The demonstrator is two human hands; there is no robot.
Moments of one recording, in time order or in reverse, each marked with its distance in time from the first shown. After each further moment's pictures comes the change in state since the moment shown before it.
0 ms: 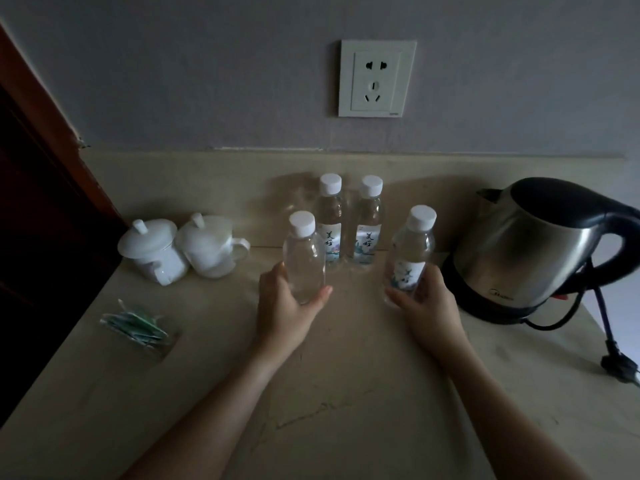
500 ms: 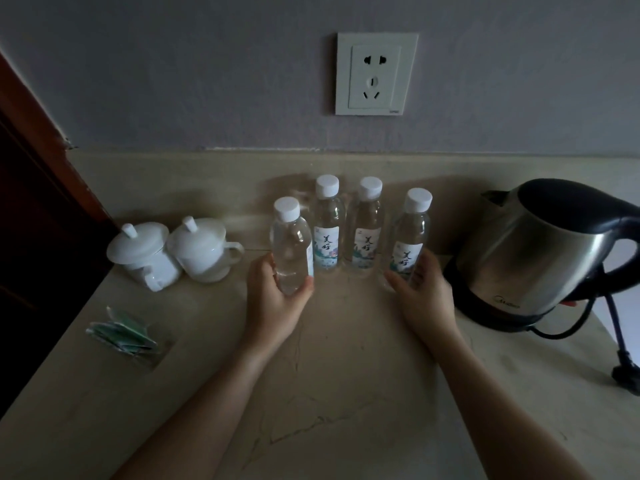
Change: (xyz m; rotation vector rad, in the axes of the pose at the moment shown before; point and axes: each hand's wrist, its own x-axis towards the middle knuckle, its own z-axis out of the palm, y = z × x) left_hand 0.024 -0.012 0.004 -0.014 0.074 -0.064; right_hand 0.033 0.002 0.016 0.025 0.113 -0.006
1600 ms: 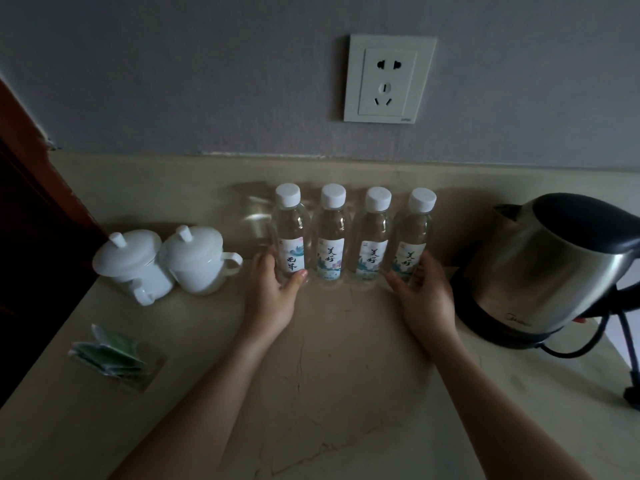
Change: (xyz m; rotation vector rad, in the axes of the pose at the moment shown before) left_hand 0.039 -0.015 0.008 0.001 -0.077 0.032; right_hand 0.020 0.004 0.013 -0.117 0.048 -0.078
